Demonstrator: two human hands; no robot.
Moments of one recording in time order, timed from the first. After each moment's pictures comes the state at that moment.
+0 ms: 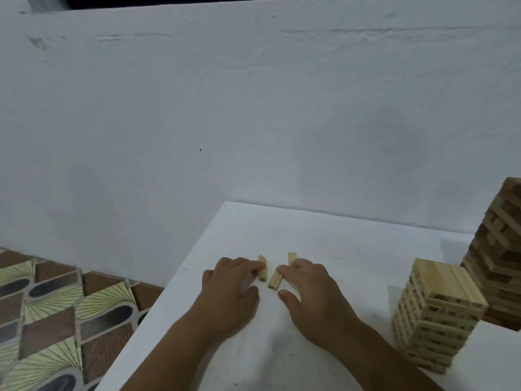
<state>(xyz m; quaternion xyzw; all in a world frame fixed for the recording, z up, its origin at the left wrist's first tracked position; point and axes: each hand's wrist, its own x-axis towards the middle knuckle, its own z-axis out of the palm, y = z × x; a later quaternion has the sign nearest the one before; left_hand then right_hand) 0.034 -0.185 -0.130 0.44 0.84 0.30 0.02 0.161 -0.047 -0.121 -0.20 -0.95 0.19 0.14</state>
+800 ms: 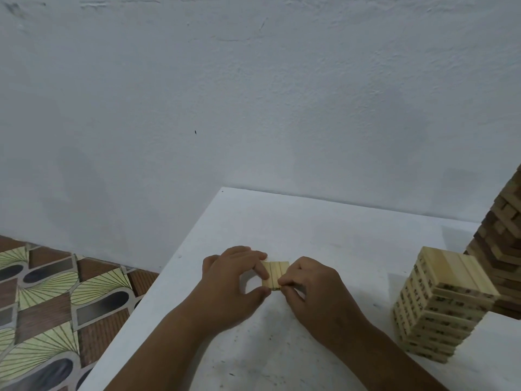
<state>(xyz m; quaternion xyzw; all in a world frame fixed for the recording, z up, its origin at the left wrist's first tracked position) 0.027 -0.182 -0.151 0.49 0.81 0.34 0.00 0.164 -0.040 -0.143 -0.12 -0.93 0.24 0.25</state>
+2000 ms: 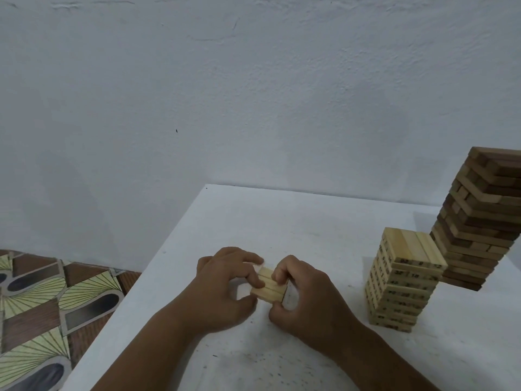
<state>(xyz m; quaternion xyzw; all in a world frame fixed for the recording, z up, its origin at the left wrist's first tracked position) 0.050 -0.184 -0.143 0.55 0.75 0.35 0.02 0.203 -0.051 -0.139 -0.14 -0.91 0.30 0.23</state>
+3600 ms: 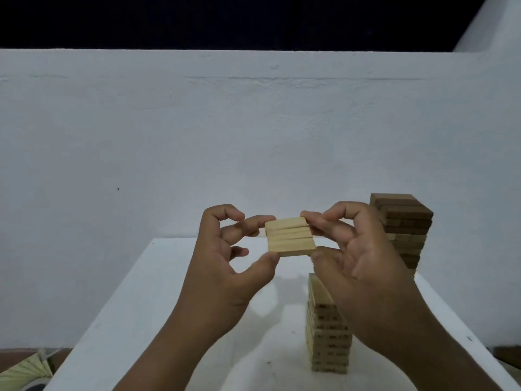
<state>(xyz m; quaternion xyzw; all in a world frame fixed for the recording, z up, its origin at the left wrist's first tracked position) 0.142 -0.116 0.004 0.48 0.59 0.64 0.11 0.296 -0.022 0.022 -0.20 -0.78 0.45 0.38</state>
